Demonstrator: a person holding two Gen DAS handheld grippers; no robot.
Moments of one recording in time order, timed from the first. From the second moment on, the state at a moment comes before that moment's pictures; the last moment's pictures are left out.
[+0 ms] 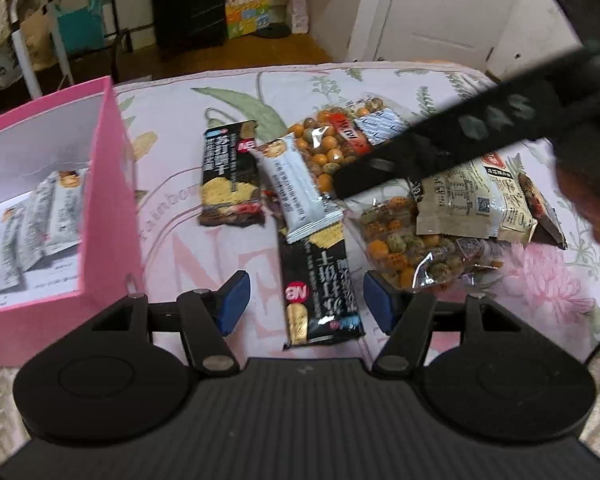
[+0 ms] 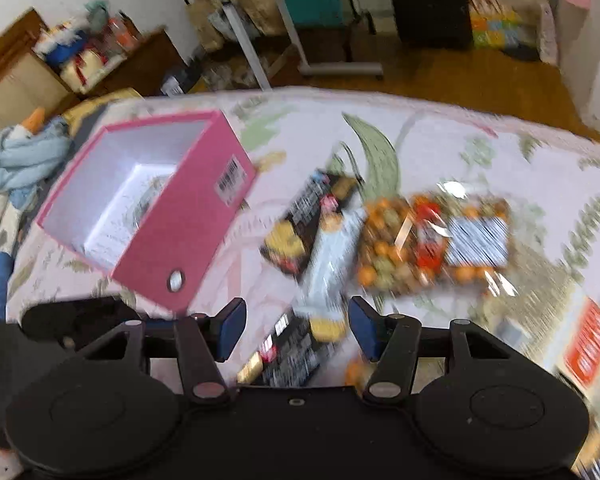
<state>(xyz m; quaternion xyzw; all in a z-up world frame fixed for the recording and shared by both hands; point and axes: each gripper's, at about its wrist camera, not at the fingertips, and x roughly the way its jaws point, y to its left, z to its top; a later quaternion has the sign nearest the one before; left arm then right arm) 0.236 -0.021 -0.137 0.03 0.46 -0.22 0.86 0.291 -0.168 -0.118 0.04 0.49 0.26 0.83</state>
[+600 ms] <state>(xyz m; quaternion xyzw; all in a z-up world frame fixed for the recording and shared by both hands) 0.254 -0.056 -0.193 0.05 0.44 -0.20 0.87 0.304 -0.142 -0.180 -0.07 0.42 0.24 0.87</state>
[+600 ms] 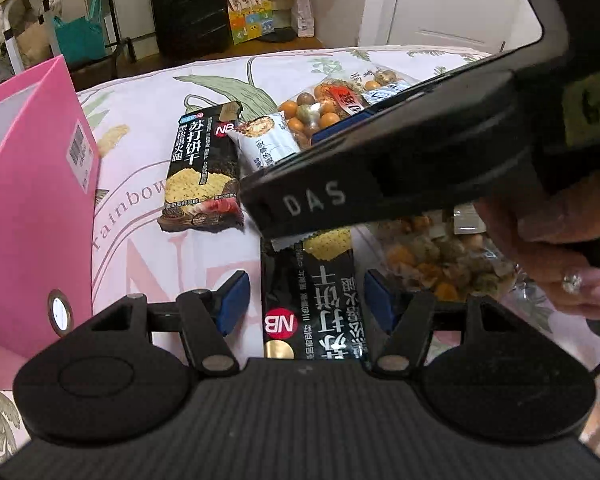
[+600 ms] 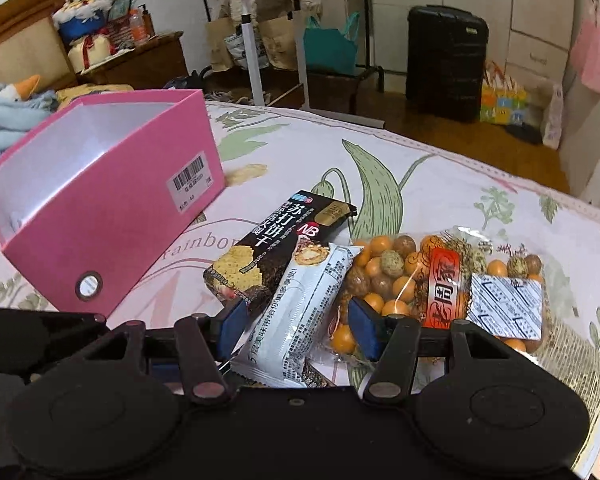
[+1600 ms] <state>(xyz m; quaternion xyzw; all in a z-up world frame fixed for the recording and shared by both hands) 0.253 -0.043 -0.181 0.00 0.49 -0.20 0.85 0.293 -0.177 -0.159 0.01 0.48 0.22 0.85</state>
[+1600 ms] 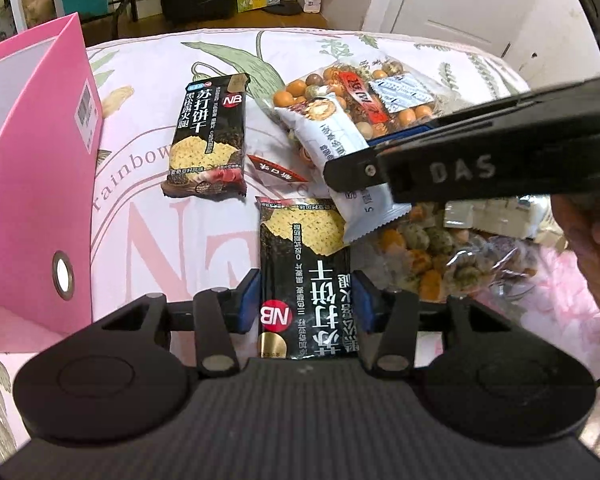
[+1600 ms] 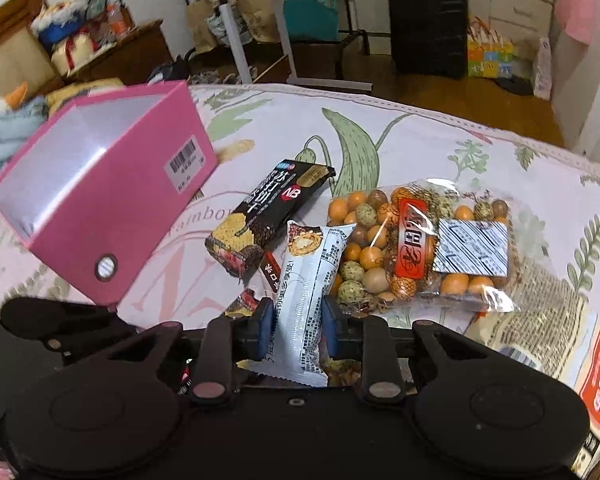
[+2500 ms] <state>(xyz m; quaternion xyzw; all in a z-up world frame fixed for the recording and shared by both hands) 0.196 0.009 -0.129 0.02 0.55 -0.15 0.82 0.194 -0.173 -0.124 0.07 0.51 0.24 0.82</state>
